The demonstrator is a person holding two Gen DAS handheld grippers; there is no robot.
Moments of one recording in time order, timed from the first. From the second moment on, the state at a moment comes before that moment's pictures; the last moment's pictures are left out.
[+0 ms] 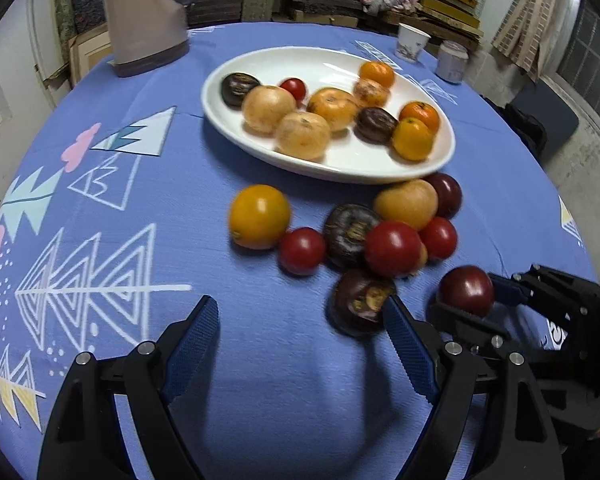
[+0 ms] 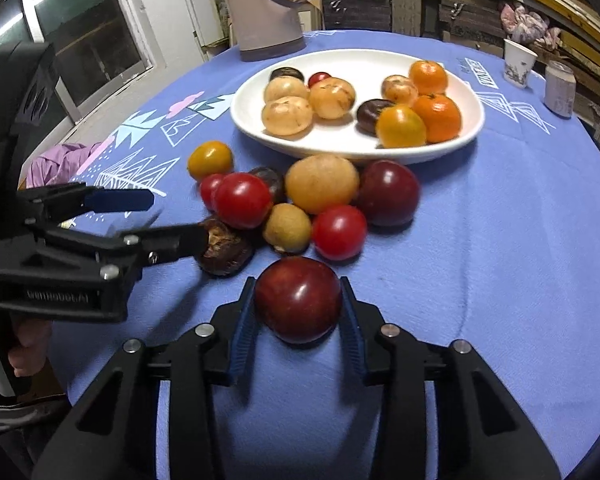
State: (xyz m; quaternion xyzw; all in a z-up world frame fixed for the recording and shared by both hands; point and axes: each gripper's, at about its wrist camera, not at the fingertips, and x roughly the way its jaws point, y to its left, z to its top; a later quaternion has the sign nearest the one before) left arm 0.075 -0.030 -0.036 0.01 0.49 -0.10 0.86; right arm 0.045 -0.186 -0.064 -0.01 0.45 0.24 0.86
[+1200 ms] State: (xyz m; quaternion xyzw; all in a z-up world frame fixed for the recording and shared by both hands) left arm 0.065 -0.050 -0.035 0.04 0.48 -0.09 0.87; right arm 0.035 -0.214 -0.057 0.02 0.43 0.23 0.87
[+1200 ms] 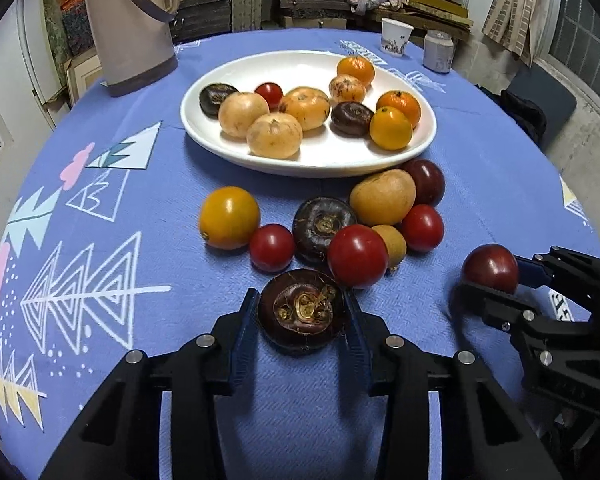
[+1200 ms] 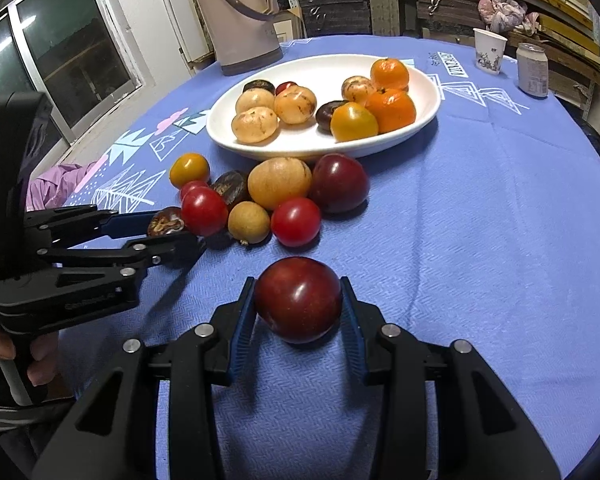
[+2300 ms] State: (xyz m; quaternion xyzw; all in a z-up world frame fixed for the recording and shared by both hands) left arm 0.127 -0.041 0.043 0.03 0.41 -0.10 0.91; right arm 0.086 -0.224 0.023 0.00 0.35 0.23 0.91
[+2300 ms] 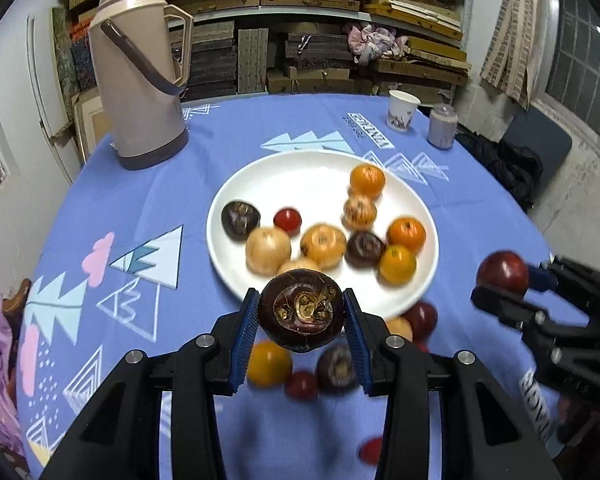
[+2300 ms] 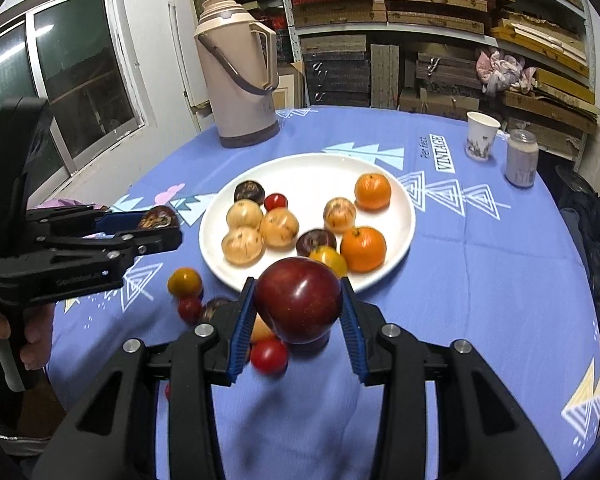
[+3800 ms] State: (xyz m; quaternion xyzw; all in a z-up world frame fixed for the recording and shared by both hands) left arm 0.213 -0.045 0.015 0.03 0.44 -0.07 0.90; right arm 0.175 -0.201 0.007 0.02 0.36 0.24 0.90
